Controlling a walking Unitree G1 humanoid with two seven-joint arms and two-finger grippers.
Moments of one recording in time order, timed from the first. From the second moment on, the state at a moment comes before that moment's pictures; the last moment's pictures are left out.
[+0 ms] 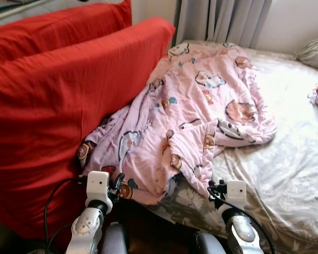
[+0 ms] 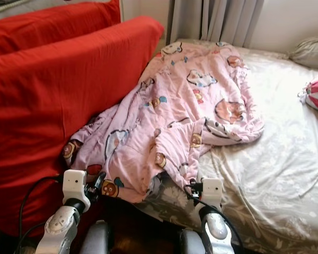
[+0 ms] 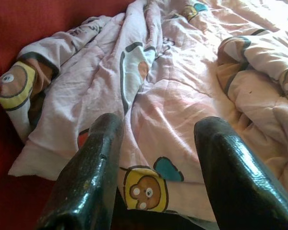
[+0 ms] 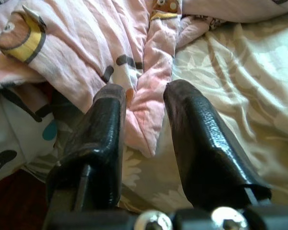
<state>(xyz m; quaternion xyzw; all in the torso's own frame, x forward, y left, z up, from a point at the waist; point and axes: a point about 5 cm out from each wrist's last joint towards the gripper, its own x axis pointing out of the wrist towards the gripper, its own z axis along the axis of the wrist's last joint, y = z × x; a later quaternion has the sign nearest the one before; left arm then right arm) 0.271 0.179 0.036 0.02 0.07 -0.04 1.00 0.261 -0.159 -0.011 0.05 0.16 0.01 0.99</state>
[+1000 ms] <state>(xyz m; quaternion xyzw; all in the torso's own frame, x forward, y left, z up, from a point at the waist) 0.274 0.177 0.038 0.03 0.06 -0.05 1.00 0.258 -0.159 -0.020 0.04 0.18 0.03 0.98</state>
